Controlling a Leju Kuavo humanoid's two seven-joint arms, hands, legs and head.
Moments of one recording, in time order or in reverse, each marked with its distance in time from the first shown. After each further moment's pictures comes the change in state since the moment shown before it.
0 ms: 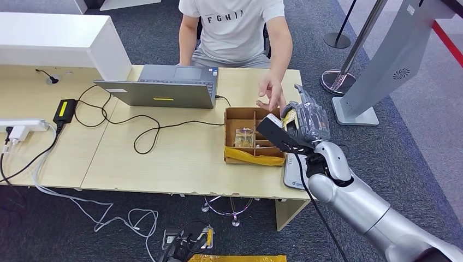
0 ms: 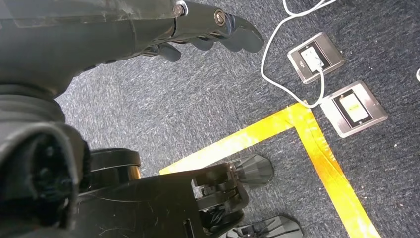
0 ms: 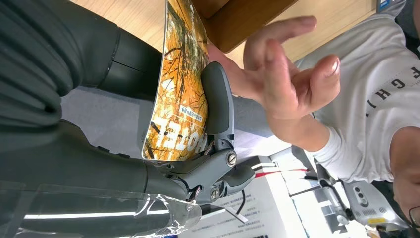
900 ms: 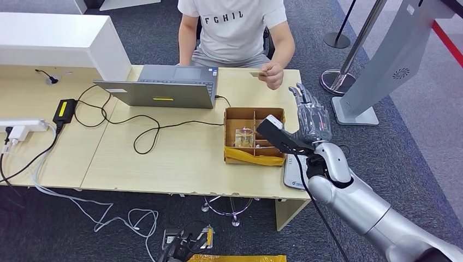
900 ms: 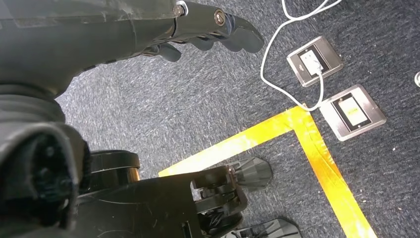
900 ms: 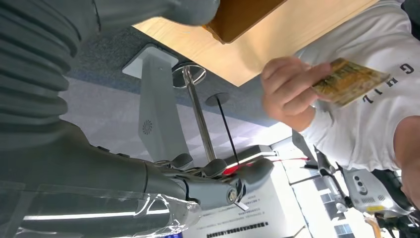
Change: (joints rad) left arm -0.003 0.000 -0.002 0.008 0.000 0.018 0.000; right arm -0.001 0.000 0.014 0.002 0.037 -0.035 0.016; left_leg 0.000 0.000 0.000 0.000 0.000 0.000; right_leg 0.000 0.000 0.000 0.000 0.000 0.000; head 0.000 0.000
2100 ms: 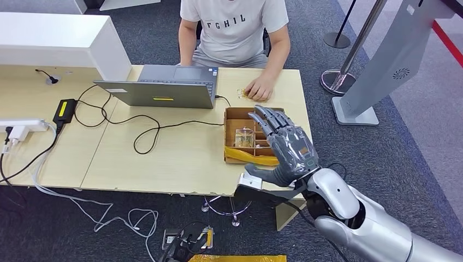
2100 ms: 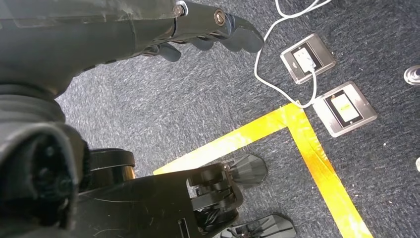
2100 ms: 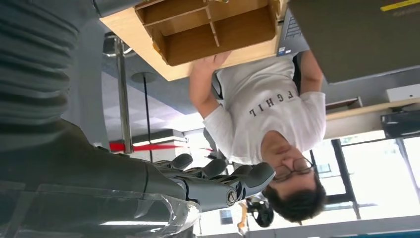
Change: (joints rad) left arm 0.006 0.011 0.009 -0.001 0.000 -0.013 -0.040; right arm 0.062 -0.166 0.102 -0.510 0.190 0.247 -0.020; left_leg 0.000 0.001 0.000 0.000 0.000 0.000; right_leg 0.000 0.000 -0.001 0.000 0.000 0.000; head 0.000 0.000
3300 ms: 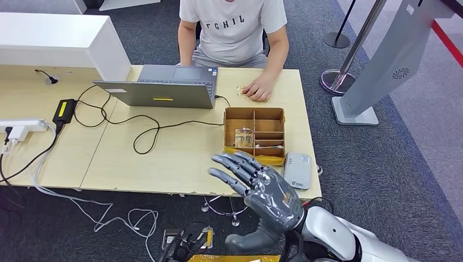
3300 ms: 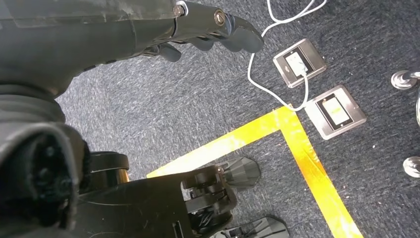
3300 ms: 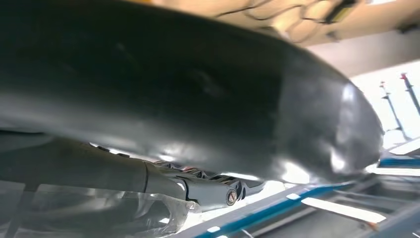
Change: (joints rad) left arm 0.003 0.003 -0.001 0.000 0.000 0.014 -0.031; right arm 0.091 -0.004 0.115 -0.203 -0.018 -0.097 -0.284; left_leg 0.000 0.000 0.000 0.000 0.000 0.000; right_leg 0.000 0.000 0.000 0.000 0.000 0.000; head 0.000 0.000
